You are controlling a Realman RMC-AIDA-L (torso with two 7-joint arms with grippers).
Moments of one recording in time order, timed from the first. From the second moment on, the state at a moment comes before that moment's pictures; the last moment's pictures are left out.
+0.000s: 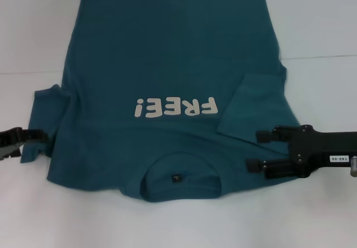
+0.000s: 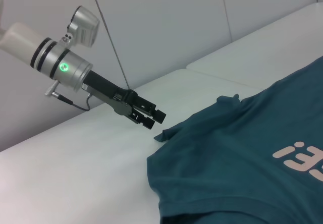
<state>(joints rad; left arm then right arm) -0.57 -2.06 -2.46 -0.93 -0.61 1.19 -2.65 0.45 2.09 -0.71 -0.93 -2.05 -1.66 1.62</state>
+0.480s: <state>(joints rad) -0.57 -2.05 -2.46 -0.87 -0.60 1.14 -2.65 0.46 2.09 -0.71 -0.91 -2.05 -1.66 1.63</state>
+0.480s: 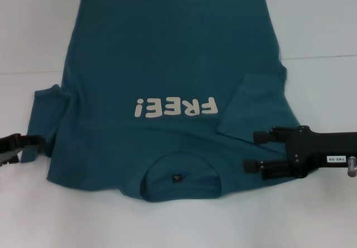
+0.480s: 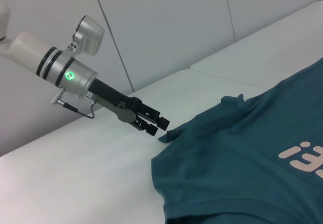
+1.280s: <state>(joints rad) -0.59 -2.06 -2.45 -0.83 -0.58 1.07 -2.65 0.47 2.09 -0.71 -0.89 -2.05 -1.65 1.62</state>
